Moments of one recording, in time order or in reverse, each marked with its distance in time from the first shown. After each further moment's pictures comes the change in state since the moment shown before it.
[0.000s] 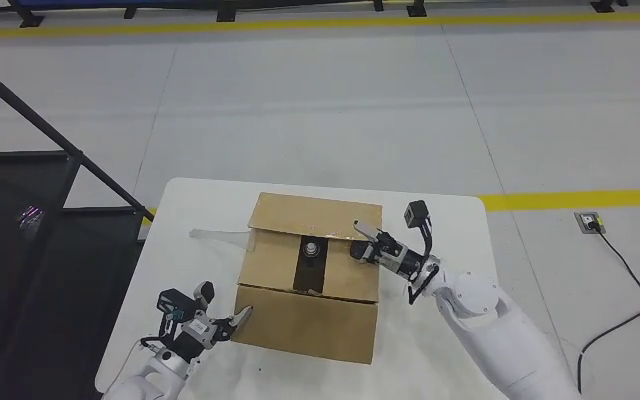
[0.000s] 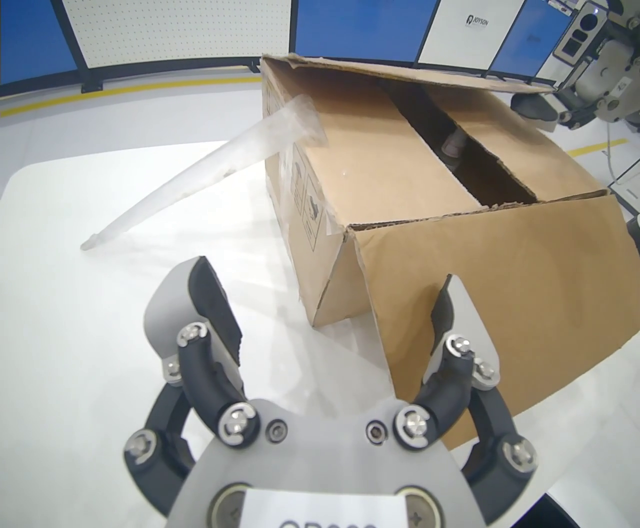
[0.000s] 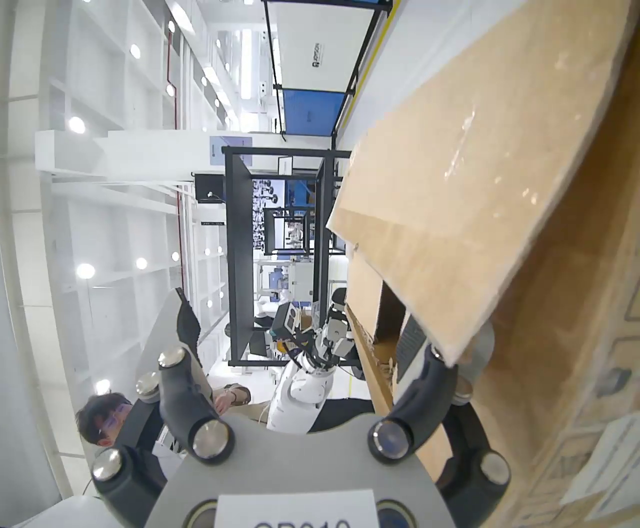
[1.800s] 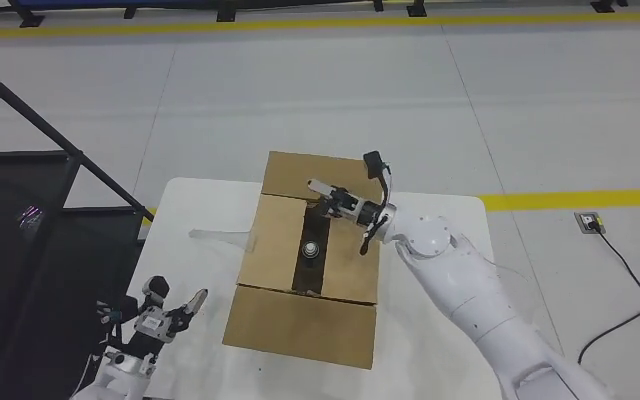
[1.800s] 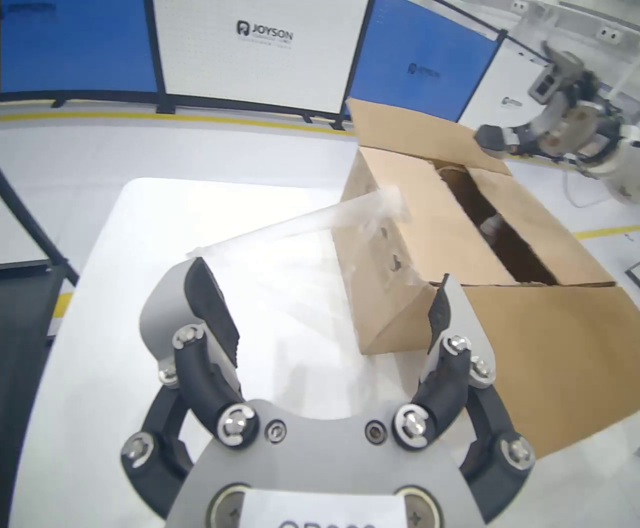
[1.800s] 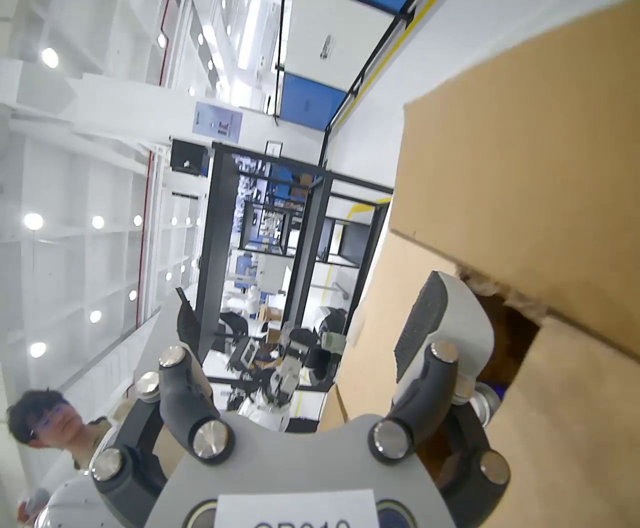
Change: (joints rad) left arm 0.042 0.016 -0.150 -0.021 -0.114 0.095 0.032; right arm 0.378 -0.259 -0.157 0.460 -0.149 -0.142 0.112
